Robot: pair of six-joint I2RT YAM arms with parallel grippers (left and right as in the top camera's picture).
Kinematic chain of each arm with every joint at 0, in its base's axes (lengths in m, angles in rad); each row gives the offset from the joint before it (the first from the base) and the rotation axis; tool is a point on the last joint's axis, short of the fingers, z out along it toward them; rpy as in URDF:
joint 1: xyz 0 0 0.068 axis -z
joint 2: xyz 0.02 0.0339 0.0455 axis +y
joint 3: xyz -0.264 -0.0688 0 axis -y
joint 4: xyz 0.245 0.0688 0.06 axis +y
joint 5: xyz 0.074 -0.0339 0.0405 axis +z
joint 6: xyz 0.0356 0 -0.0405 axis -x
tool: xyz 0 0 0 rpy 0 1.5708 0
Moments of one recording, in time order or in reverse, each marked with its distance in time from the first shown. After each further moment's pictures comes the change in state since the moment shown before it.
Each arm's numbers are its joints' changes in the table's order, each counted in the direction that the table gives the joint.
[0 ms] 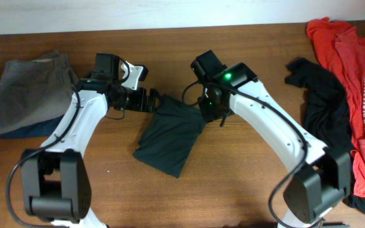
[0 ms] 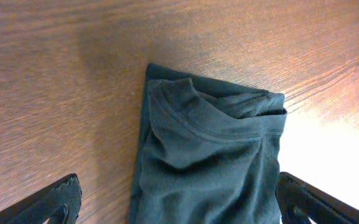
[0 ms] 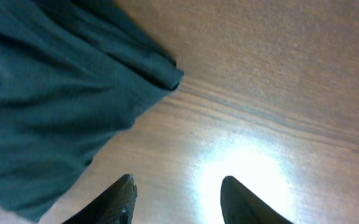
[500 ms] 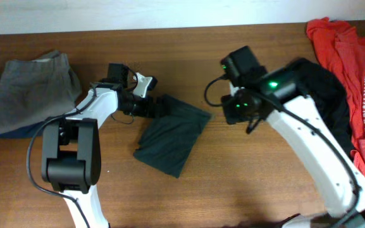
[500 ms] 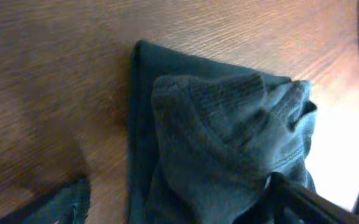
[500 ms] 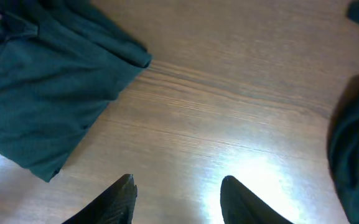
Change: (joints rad) left arm 0.008 0.249 0.007 -0.110 -0.179 -0.062; right arm 0.077 -0.246 0.000 0.134 0.000 0.000
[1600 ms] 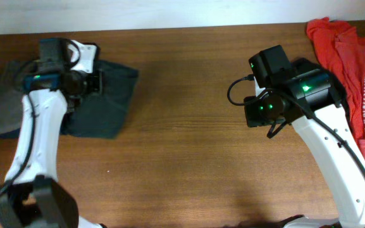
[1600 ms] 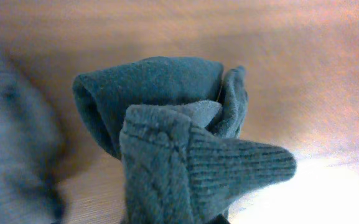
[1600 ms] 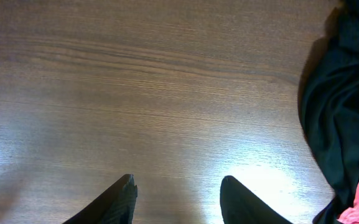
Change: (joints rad) left arm -0.245 -0.412 0.145 0.209 0.417 -0.052; right arm 0.101 -0.076 0.000 0.098 -0.004 0.000
